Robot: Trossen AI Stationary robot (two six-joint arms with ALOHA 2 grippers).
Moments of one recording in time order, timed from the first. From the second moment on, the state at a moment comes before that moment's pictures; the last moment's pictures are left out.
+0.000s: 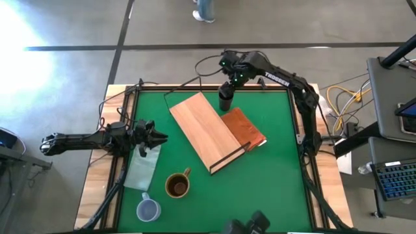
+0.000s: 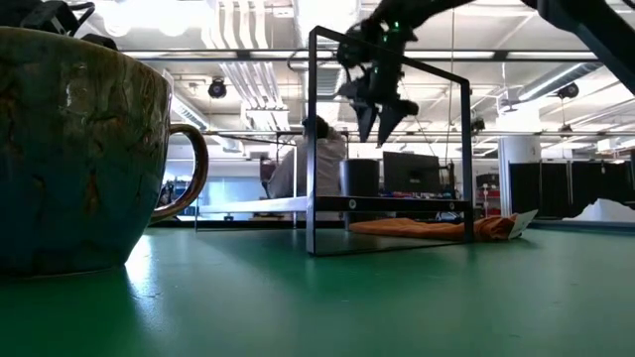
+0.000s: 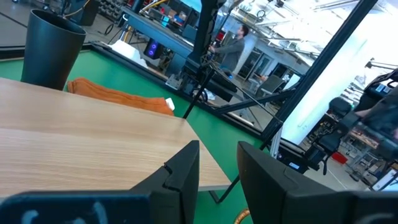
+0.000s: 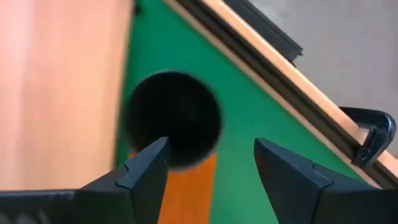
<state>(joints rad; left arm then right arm) 0.10 0.22 0.01 0.17 0.10 -0.52 -0.57 2.03 2.04 -1.26 0.08 0.25</state>
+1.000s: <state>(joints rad) 0.10 0.22 0.01 0.17 0.10 -0.52 -0.58 2.03 1.78 -1.01 0.04 0.22</state>
